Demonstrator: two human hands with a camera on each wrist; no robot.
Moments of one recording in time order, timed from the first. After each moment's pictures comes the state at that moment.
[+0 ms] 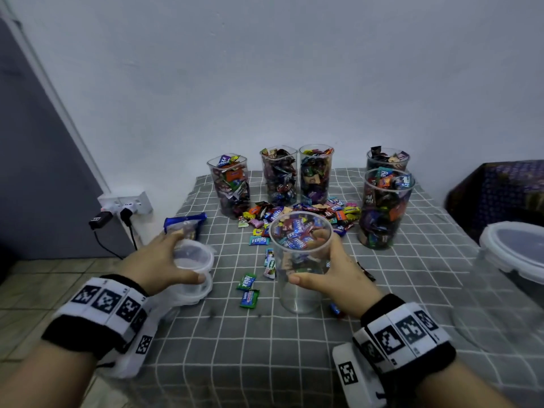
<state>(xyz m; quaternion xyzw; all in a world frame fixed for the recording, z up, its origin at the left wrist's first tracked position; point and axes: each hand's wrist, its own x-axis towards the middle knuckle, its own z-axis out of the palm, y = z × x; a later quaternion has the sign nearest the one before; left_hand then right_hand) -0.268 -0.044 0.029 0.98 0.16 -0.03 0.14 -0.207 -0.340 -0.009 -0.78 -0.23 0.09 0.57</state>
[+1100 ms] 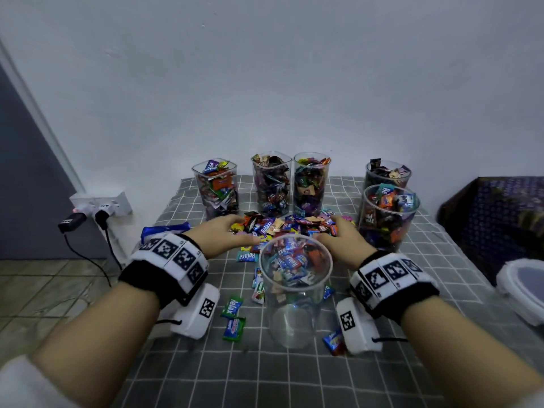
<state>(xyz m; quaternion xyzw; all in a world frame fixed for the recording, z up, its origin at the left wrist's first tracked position) -0.147 -0.099 0.041 0.96 0.07 -0.11 0.26 -0.058 -0.337 -0.025 -0.90 -0.06 0.07 0.42</state>
